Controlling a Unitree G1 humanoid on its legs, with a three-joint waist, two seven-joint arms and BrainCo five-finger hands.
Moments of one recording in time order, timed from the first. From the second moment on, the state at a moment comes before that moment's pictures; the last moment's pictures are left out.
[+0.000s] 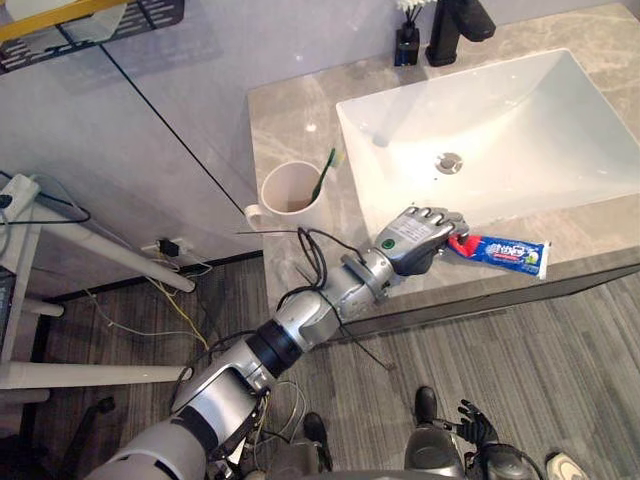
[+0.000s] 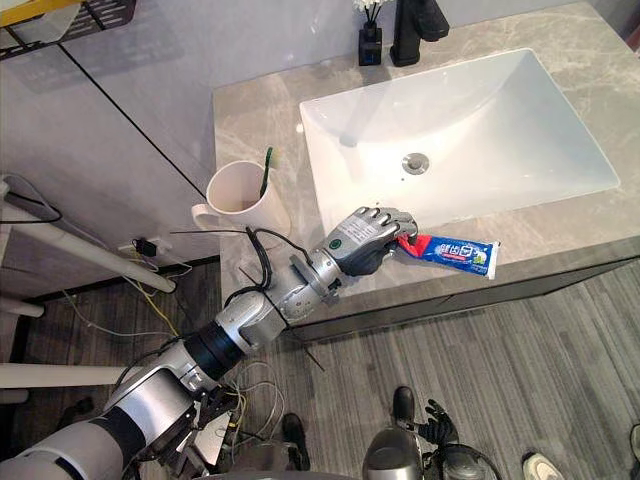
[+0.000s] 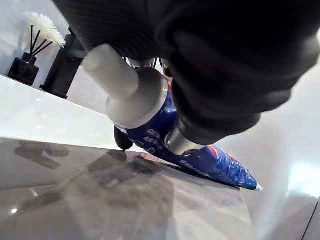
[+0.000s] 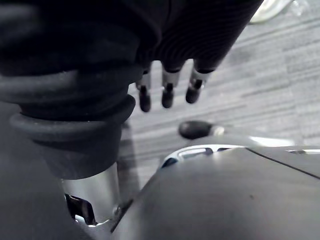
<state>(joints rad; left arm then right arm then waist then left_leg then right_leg) -0.69 0.14 -0.70 0.26 0.82 -0.20 0.19 0.08 -0.22 -0.05 0.99 0.05 -0.15 0.02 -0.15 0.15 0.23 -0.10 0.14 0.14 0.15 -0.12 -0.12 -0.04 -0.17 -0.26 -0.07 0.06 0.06</state>
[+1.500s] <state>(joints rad) -0.13 0.14 -0.40 -0.29 0.64 -0.17 0.26 0.60 -0.09 -0.12 0.05 0.64 -0.21 0.32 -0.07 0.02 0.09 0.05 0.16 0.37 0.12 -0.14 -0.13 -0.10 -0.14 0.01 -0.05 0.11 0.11</state>
